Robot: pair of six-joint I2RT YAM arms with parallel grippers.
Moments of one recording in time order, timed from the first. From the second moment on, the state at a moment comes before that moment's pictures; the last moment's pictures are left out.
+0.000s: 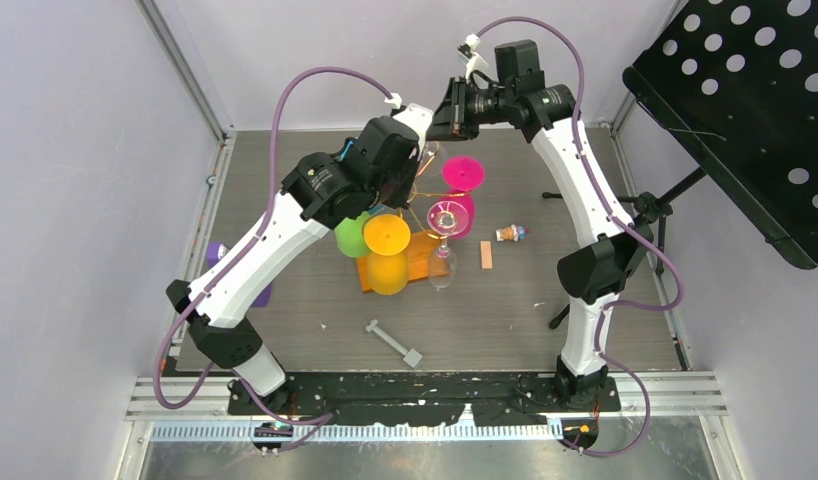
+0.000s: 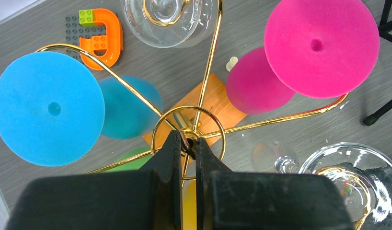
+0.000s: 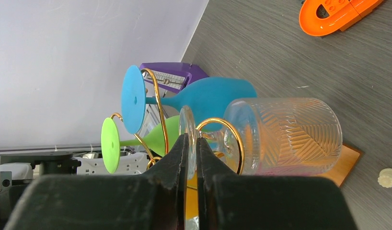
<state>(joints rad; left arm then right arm) -0.89 1.63 2.04 -1.09 -0.36 -0.23 0.37 1.97 2.29 -0.87 -0.78 0.51</state>
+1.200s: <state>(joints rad) -0.89 1.62 2.02 -1.07 -0.36 -0.21 0.38 1.97 2.33 -0.91 -0.70 0.44</state>
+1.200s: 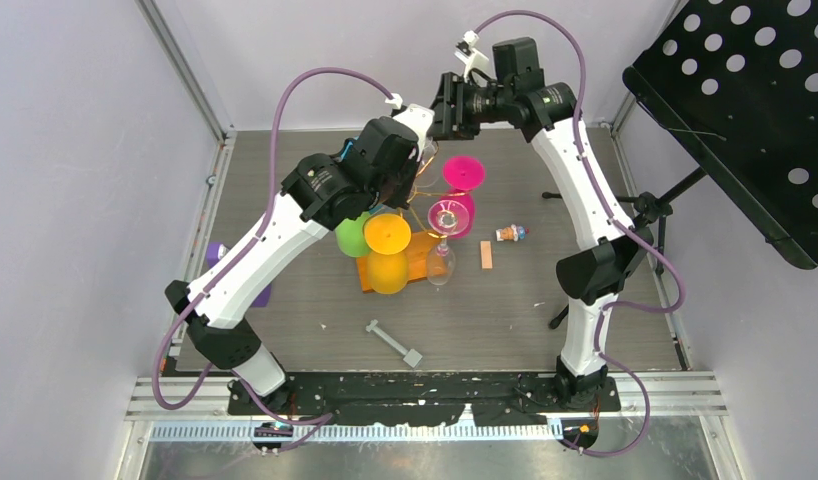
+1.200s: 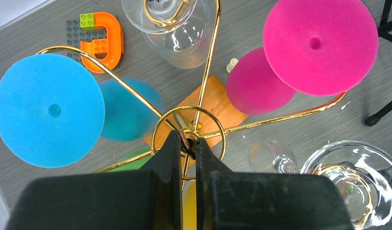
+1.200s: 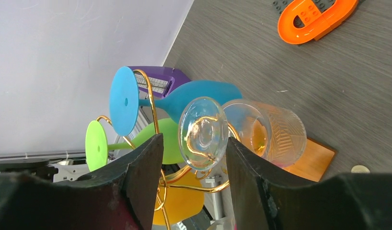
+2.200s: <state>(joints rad) -0.90 1.63 2.05 -1.11 -0.34 -0.21 0.37 1.82 2.31 -0.95 -0.41 0.34</state>
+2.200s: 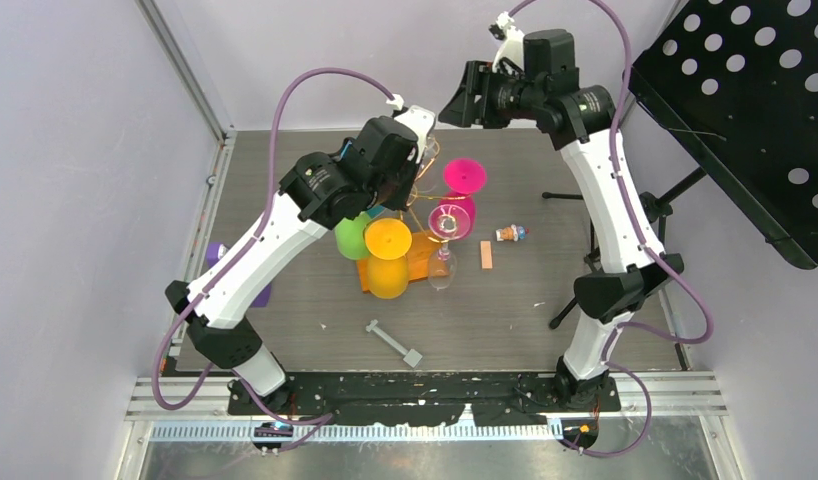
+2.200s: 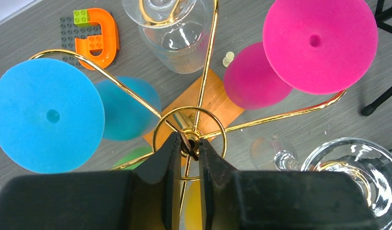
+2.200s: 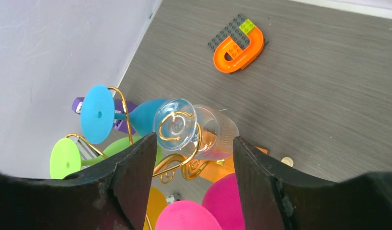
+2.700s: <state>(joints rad) -0.90 1.64 2.09 -1.13 -0.35 -0.21 0.36 1.75 2.25 -0.89 -0.38 0.34</state>
